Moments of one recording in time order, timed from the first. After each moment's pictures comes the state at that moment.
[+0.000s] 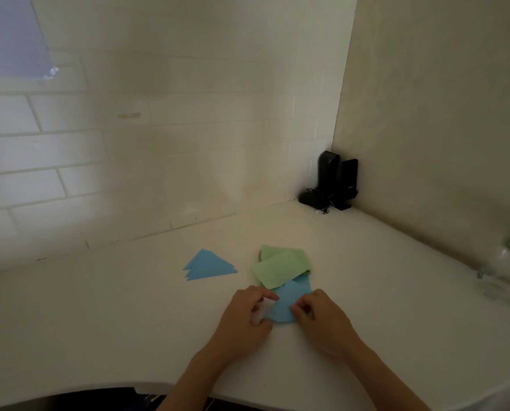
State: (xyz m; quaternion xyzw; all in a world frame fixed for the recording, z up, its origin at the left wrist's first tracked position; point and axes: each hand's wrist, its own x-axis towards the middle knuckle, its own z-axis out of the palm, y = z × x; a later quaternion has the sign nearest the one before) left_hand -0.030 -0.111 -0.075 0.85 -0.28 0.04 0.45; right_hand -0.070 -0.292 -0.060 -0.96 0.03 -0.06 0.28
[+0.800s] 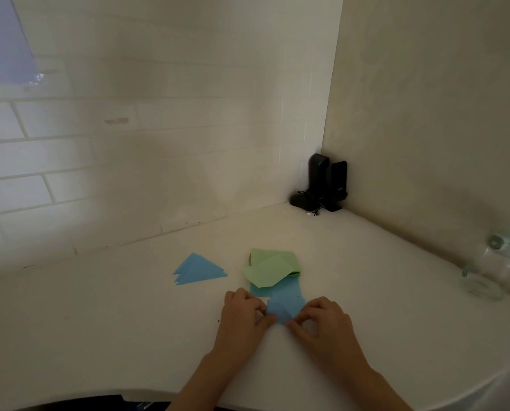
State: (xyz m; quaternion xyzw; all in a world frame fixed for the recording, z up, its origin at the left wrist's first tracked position) left_hand -0.032 -0.136 -0.075 0.91 -0.21 0.10 0.35; right_hand -0.095 -0.308 -0.075 -0.94 0.05 -0.20 0.28
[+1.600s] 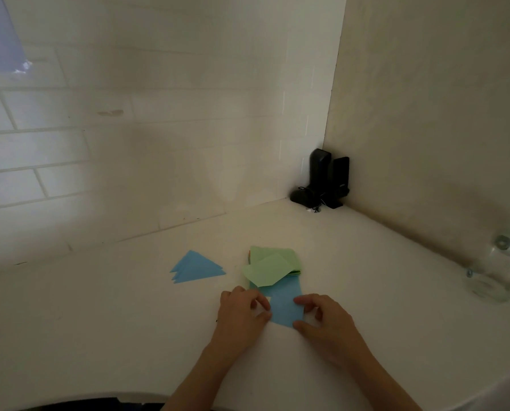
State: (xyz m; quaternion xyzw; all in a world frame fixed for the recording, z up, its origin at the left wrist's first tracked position) left_hand -0.022 -0.140 -0.067 0.91 -0.17 0.05 0.37; right_hand -0.089 -0.314 -0.057 -0.92 0.08 -0.06 0.37
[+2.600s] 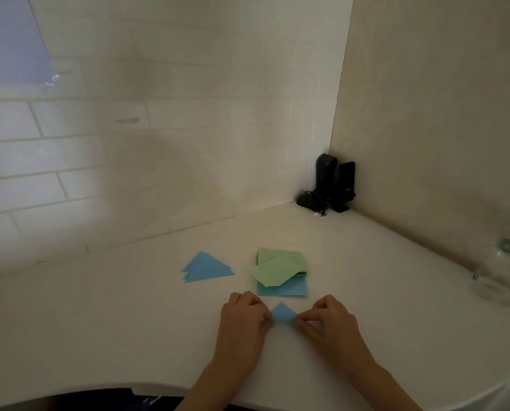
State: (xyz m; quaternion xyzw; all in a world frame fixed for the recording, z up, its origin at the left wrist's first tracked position) left_hand -0.044 -0.125 -0.078 0.90 -0.24 0.19 0.30; right_hand -0.096 -0.301 -0.057 -0.96 0.05 -0.11 0.26
